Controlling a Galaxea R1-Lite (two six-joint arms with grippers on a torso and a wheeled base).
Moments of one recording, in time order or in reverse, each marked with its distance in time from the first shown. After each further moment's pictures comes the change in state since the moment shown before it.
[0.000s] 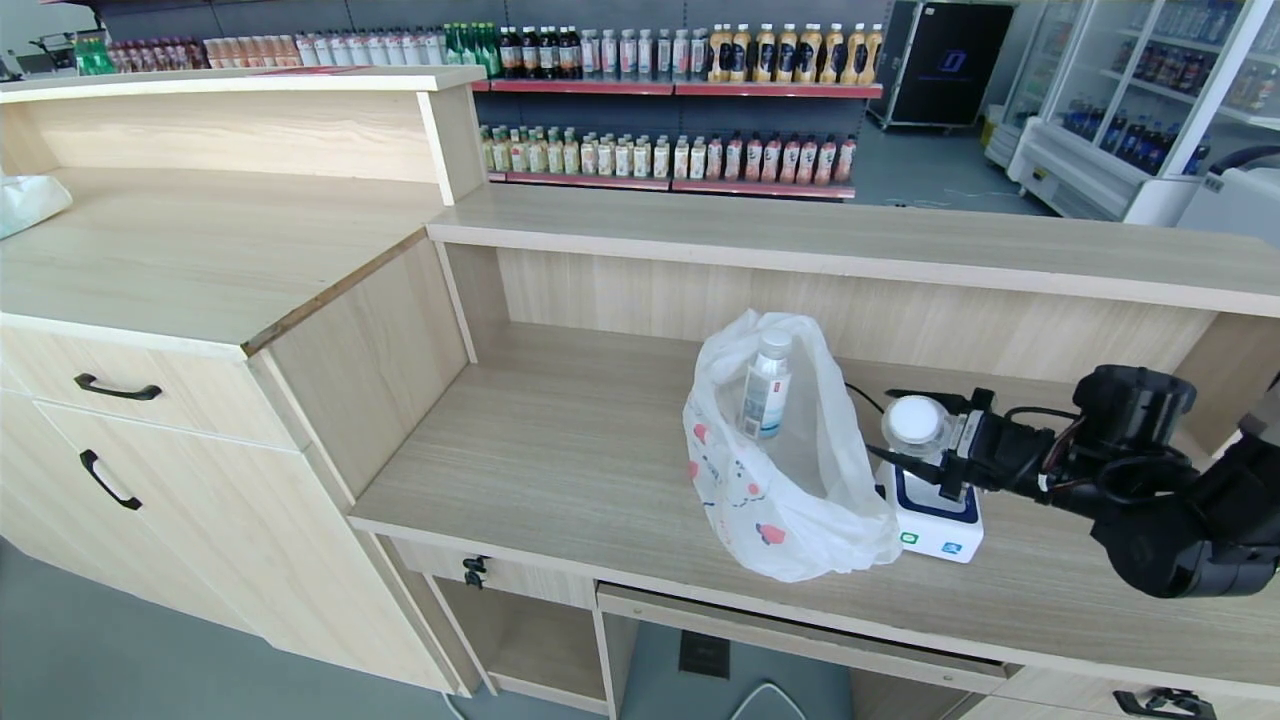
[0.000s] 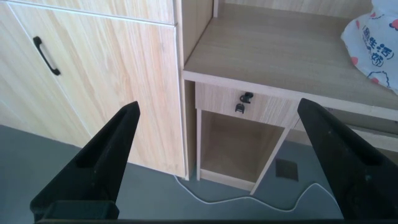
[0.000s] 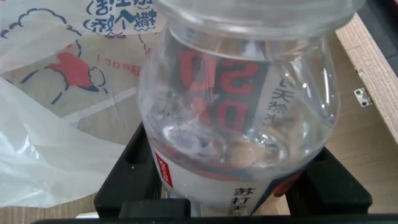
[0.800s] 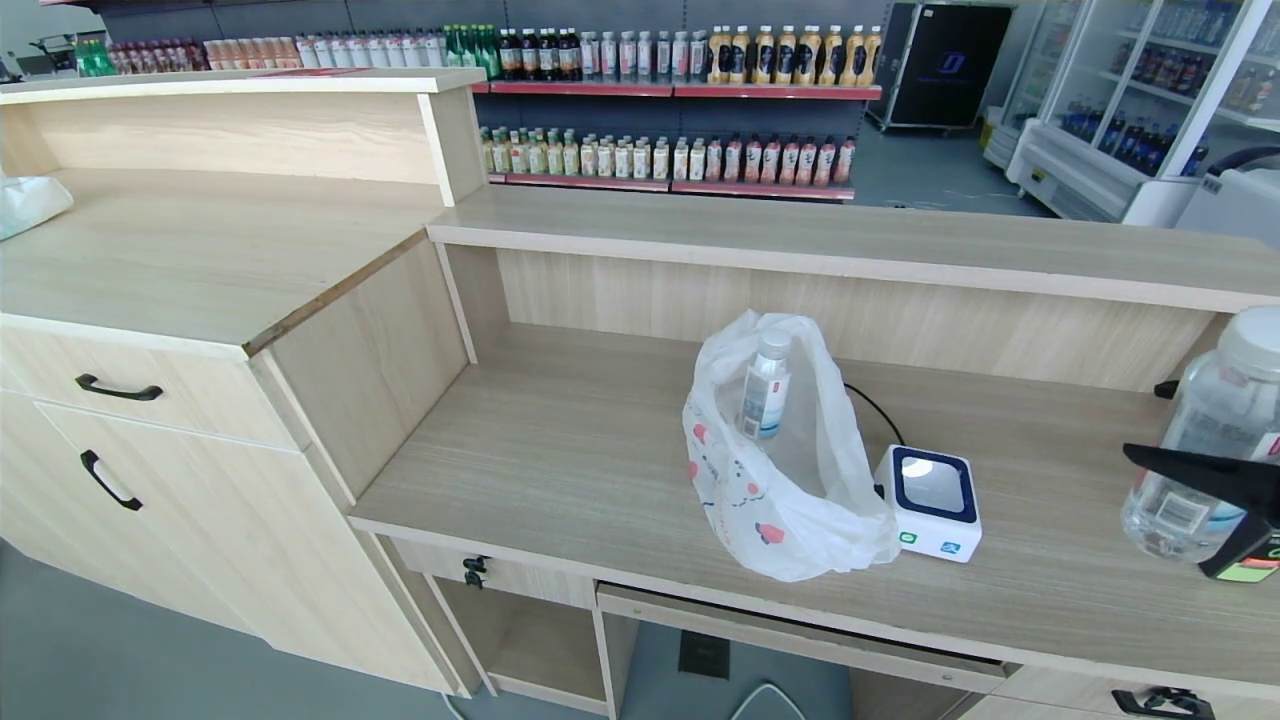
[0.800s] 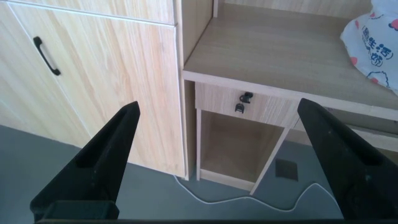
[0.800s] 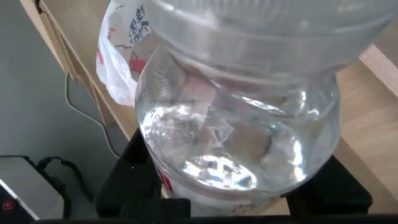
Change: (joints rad) left arm 0.000 0.000 0.000 0.000 0.000 0.000; right arm -0.330 -0.829 -0.028 1.111 0.029 0.287
